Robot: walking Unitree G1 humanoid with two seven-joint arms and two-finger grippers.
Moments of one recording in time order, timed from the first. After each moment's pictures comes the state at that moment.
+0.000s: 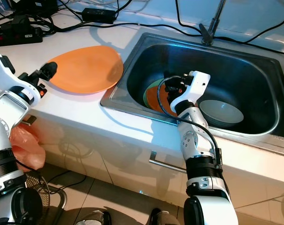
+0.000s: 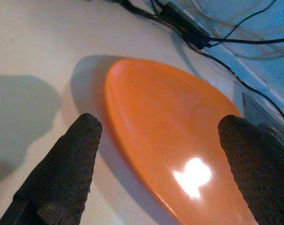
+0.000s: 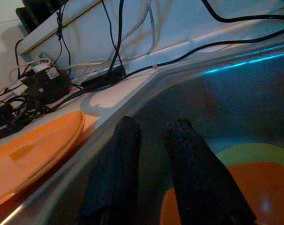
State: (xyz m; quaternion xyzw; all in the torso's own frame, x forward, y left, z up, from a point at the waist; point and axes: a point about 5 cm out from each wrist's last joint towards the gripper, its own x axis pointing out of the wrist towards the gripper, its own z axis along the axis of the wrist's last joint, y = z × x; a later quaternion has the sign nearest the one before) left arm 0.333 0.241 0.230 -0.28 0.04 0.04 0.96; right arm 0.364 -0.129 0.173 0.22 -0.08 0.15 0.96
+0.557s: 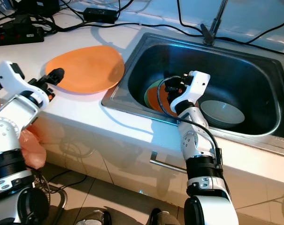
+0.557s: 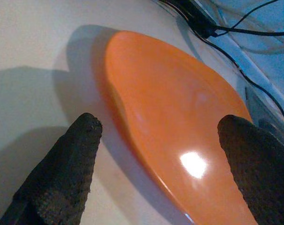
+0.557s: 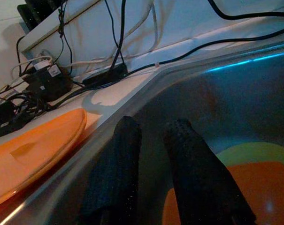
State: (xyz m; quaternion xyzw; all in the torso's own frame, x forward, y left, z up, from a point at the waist) left arm 0.341 0.228 0.216 -0.31 0.06 0.04 0.95; right arm 0.365 -0.131 0.173 0.22 -0.08 0.15 0.96
